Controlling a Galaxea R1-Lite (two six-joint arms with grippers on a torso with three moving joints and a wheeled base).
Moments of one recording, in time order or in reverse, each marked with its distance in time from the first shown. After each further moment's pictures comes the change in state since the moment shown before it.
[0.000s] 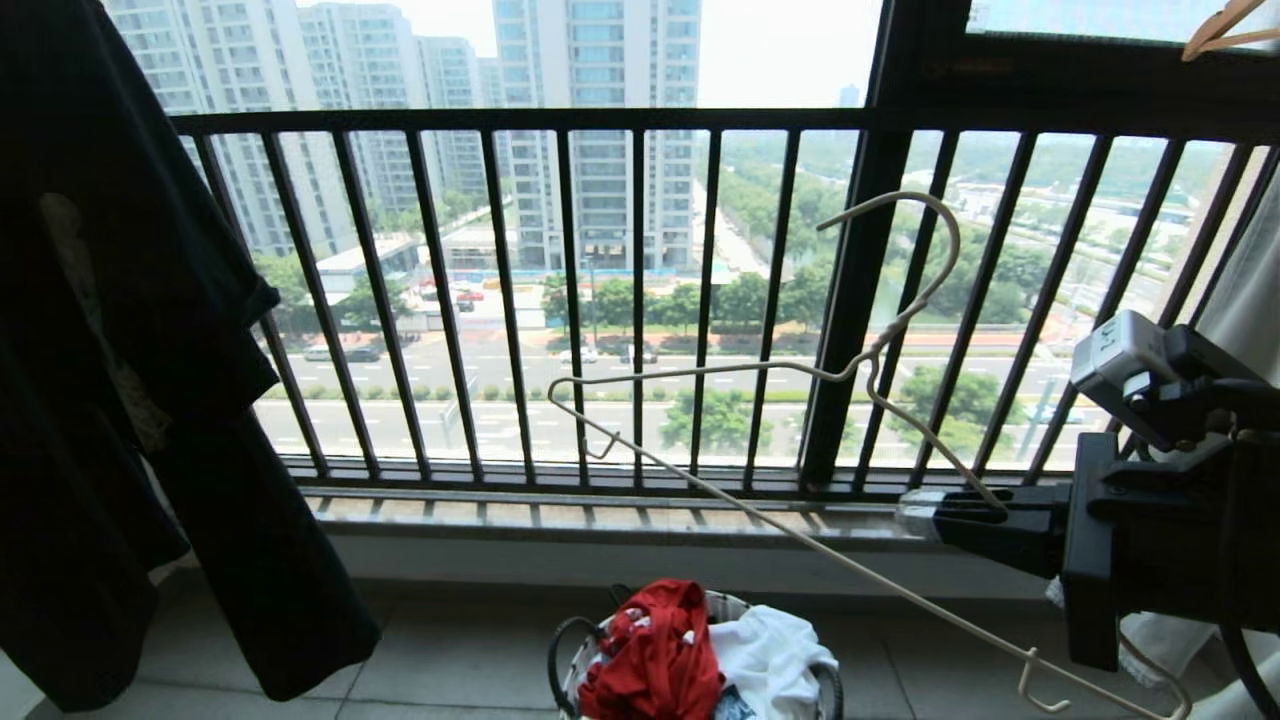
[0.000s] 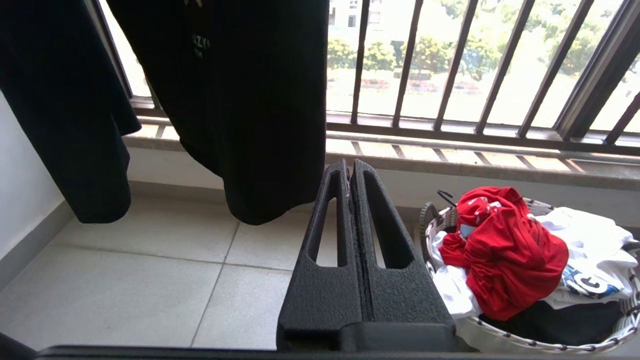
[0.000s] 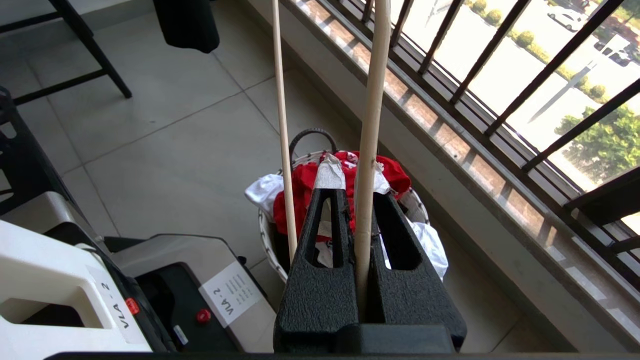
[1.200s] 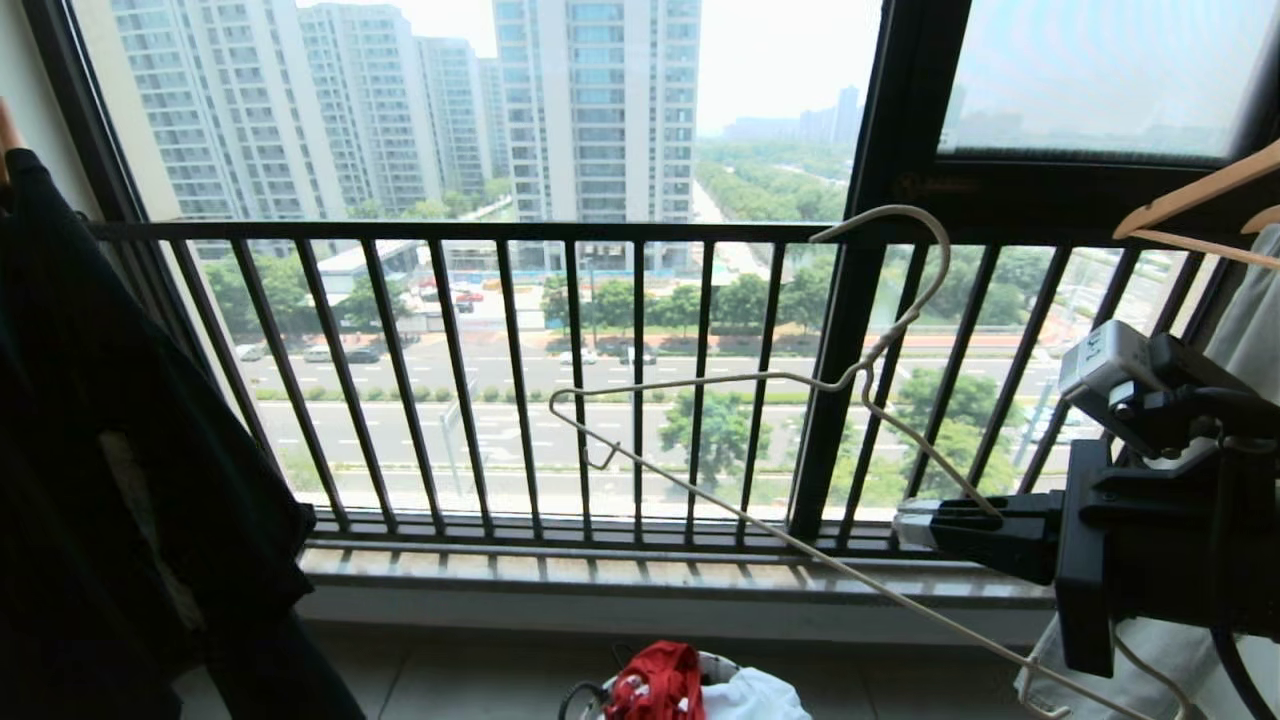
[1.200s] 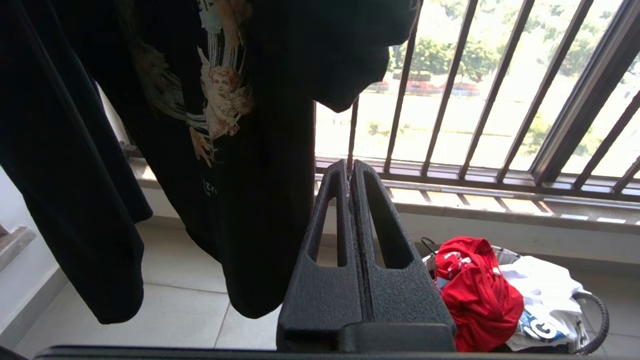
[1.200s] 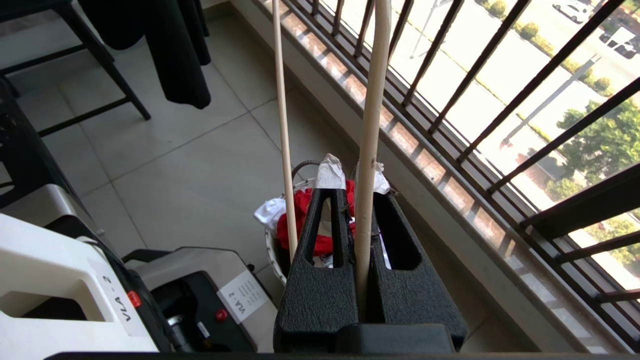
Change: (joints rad) left arm 0.000 0.000 0.000 0.000 0.000 0.000; right arm 0.000 0.008 0.001 0.013 0.002 -0.002
